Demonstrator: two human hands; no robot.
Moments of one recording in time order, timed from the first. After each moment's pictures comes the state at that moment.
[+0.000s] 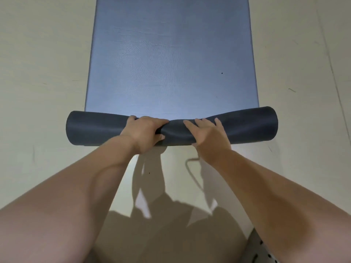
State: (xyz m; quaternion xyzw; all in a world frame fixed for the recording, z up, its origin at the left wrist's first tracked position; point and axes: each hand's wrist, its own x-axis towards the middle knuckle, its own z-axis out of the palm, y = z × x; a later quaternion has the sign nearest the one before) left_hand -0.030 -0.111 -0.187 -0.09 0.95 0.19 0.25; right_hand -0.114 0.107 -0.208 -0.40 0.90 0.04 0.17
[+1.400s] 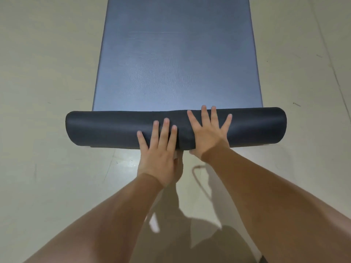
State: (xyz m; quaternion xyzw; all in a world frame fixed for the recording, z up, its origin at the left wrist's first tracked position) left_hand -0.024 -0.046 -0.197 -0.13 0.98 0.03 0.15; right_hand -0.155 0.071 -0.209 -0.33 0.92 0.10 0.17
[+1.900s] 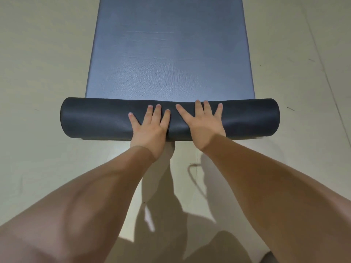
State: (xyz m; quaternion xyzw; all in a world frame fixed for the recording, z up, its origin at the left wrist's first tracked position) left_hand -0.099 -0.091 -0.201 -0.13 0.97 0.00 0.20; right_hand -0.203 0.050 -0.189 -0.37 0.90 0.14 0.18
